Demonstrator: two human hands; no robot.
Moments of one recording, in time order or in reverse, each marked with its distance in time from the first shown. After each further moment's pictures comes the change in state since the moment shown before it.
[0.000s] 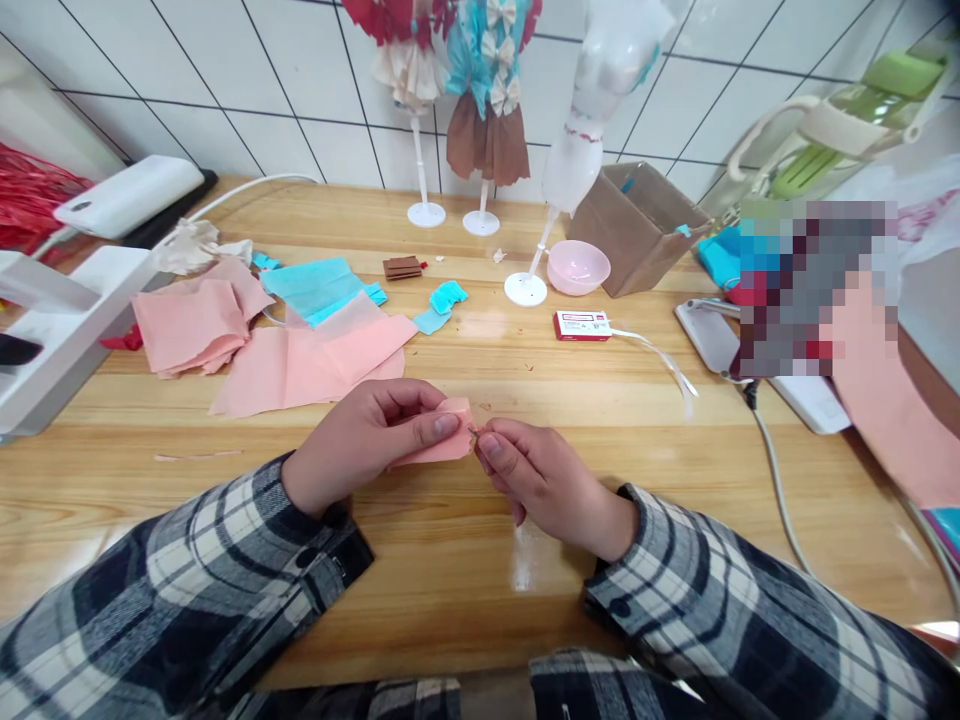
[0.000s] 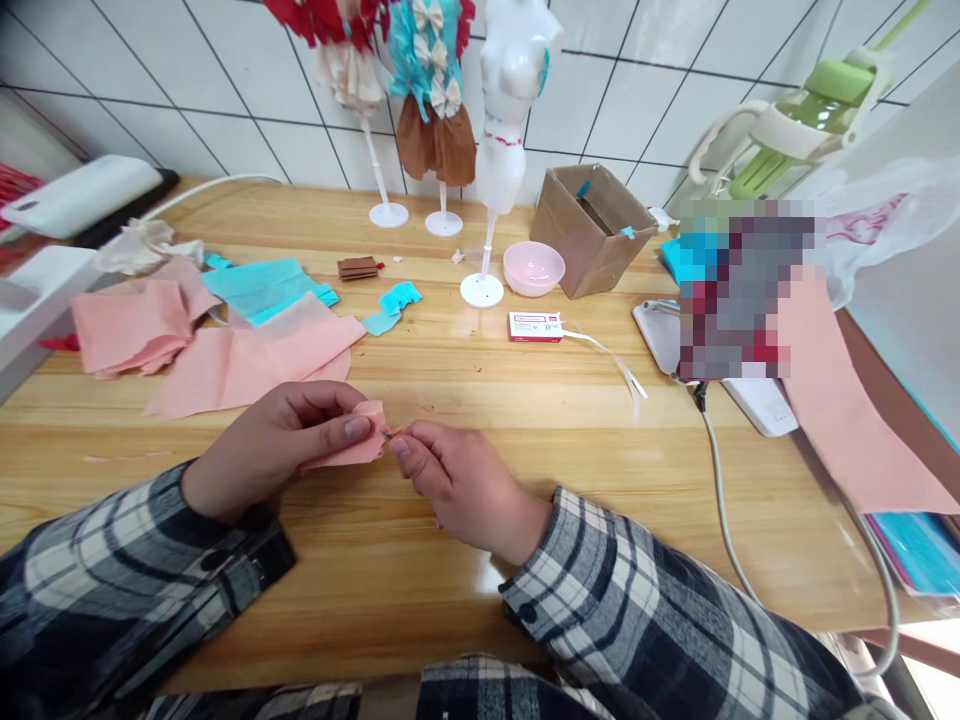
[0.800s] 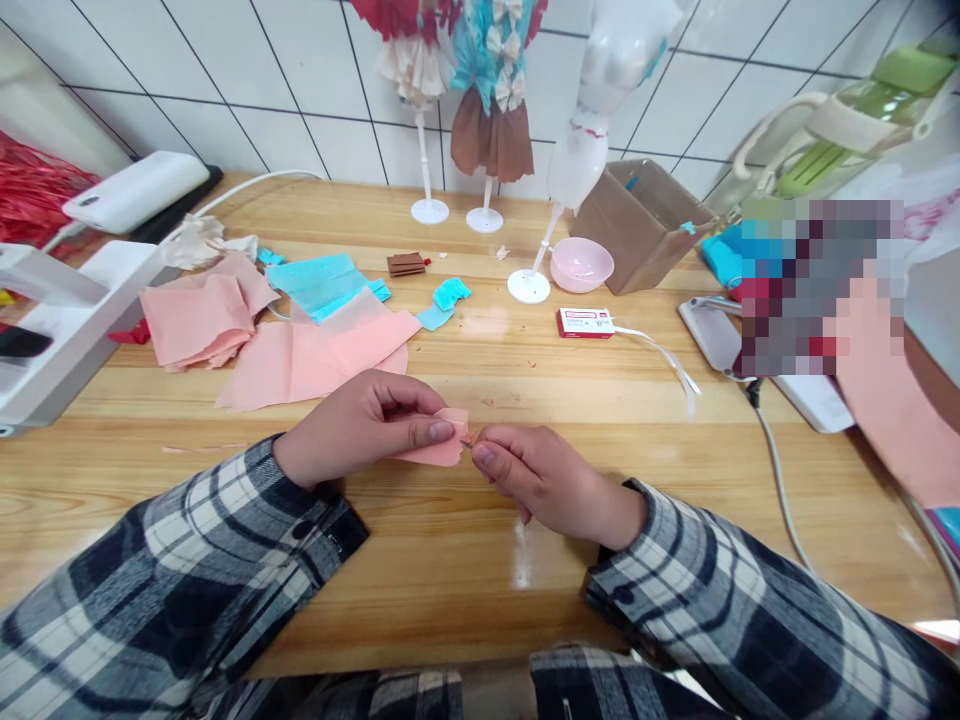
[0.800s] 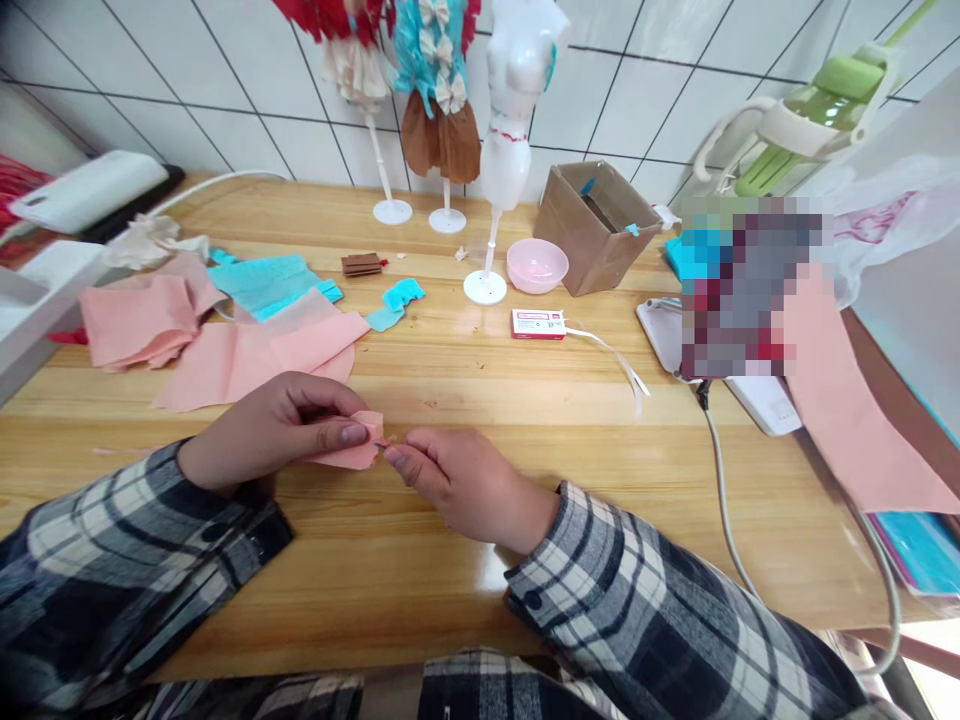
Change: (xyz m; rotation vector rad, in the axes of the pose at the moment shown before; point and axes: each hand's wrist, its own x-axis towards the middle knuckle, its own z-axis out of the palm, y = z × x) left_hand 0.006 -0.002 -0.017 0.134 -0.149 0.064; right_hand 0.003 -0.005 -0.004 -0.155 -0.119 -0.029
